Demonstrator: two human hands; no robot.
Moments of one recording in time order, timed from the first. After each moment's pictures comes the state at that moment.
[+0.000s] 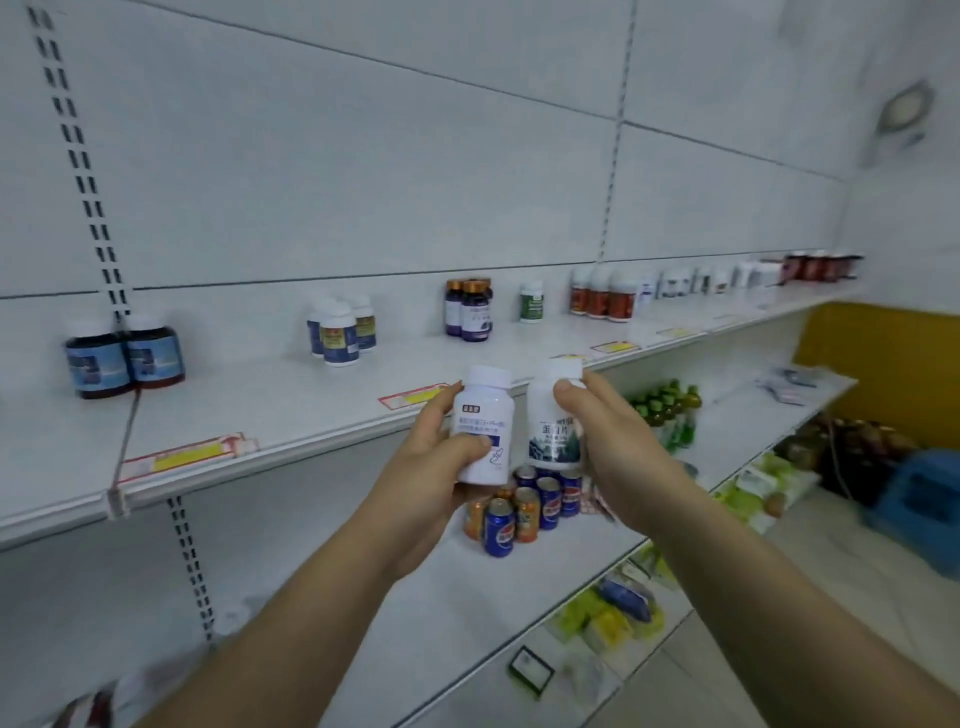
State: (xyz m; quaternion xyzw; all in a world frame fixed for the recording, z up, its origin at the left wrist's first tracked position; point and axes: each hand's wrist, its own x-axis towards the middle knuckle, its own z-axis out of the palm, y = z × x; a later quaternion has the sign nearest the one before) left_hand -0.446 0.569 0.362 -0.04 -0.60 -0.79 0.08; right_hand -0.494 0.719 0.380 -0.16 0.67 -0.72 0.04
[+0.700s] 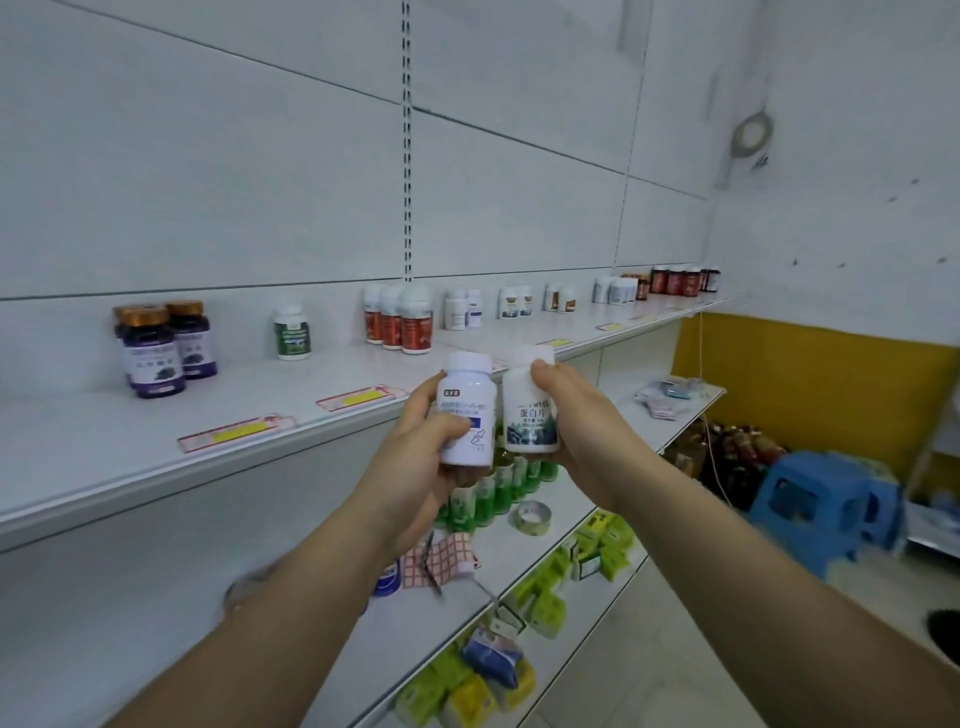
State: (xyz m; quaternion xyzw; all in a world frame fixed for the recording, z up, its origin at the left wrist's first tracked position) left_hand -0.702 0.860 0.370 -0.09 -0.56 -0.82 0.04; right_hand -0.736 1.007 0.390 -0.09 0.70 -0.71 -0.01
